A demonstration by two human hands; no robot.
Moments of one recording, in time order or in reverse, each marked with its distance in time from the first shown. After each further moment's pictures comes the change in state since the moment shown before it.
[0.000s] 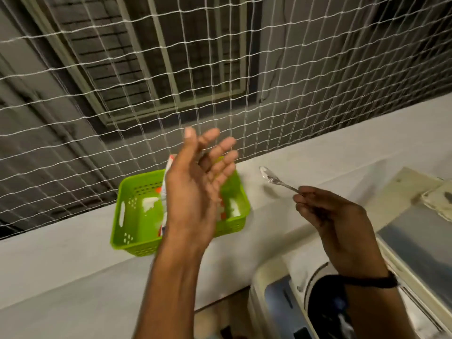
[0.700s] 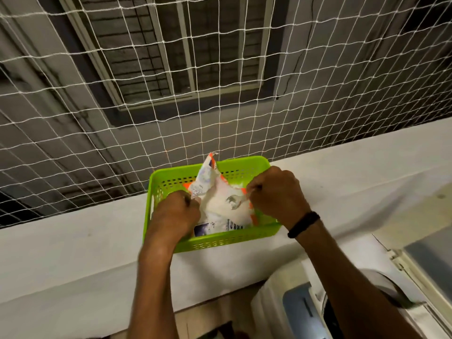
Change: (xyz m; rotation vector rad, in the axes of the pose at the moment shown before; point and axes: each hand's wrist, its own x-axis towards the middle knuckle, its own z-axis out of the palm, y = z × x) left_hand 0.045 -0.001 -0.155 1.494 0.246 -0.216; right_hand 0.046 0.052 0.151 -1.546 -0.222 -0.372
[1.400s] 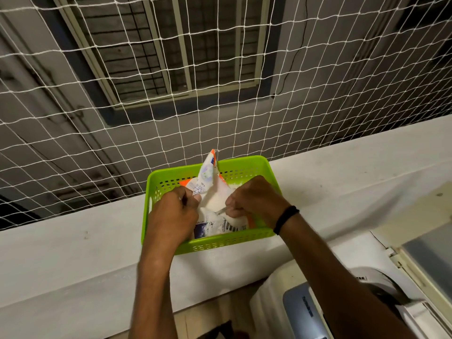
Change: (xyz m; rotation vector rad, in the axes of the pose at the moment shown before) left_hand -0.003 -0.001 0.003 -0.184 0.129 0.081; right_hand 0.014 -0.013 0.029 0.778 -0.414 0.412
